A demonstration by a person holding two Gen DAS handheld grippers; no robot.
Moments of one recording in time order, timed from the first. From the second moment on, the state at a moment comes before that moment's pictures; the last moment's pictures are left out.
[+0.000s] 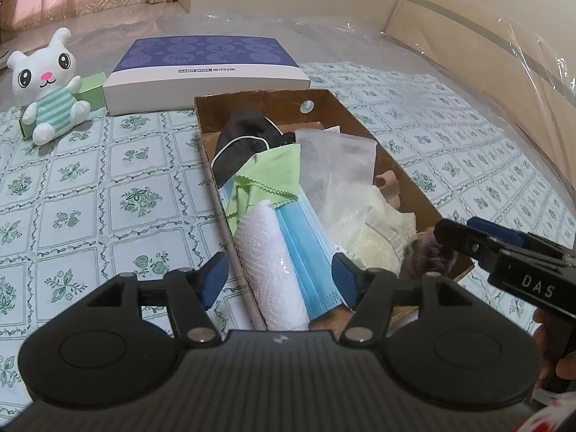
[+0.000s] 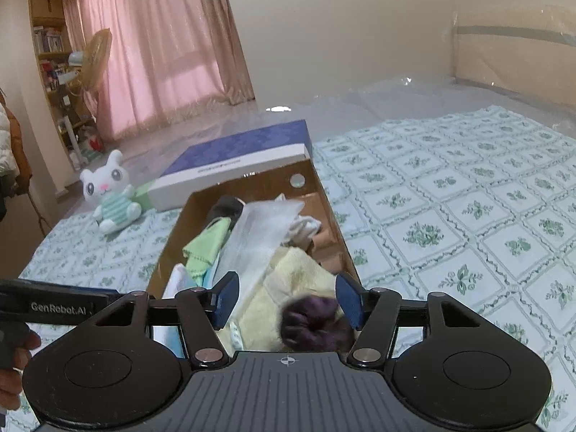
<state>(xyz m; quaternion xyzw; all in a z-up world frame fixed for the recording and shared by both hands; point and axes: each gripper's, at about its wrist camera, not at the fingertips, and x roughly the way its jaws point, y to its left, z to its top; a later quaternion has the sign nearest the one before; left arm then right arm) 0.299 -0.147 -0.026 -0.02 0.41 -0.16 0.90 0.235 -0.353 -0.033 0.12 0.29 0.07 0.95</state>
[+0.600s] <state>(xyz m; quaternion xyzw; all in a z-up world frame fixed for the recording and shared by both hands) 0.289 -0.143 -0.014 -0.02 0.40 -0.16 0.90 0.220 -0.349 -0.022 0.12 0.29 0.07 0.95</state>
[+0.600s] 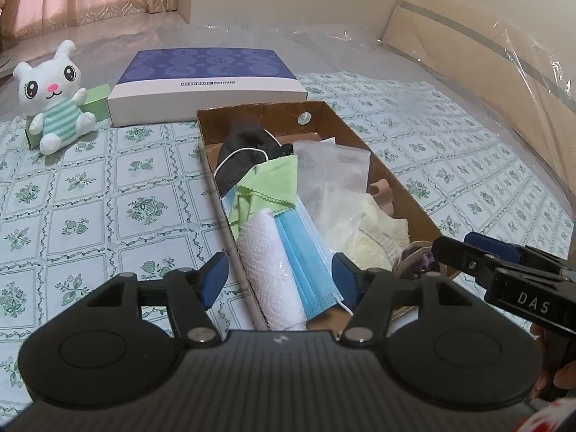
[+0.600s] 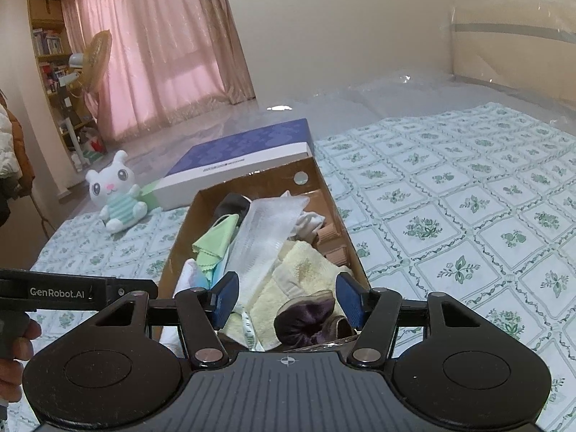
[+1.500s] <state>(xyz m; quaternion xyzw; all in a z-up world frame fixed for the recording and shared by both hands) 0.159 -0.078 0.045 0.04 0.33 -0.12 0.94 0.119 -0.294 0.026 0.12 0.28 0.11 0.95</state>
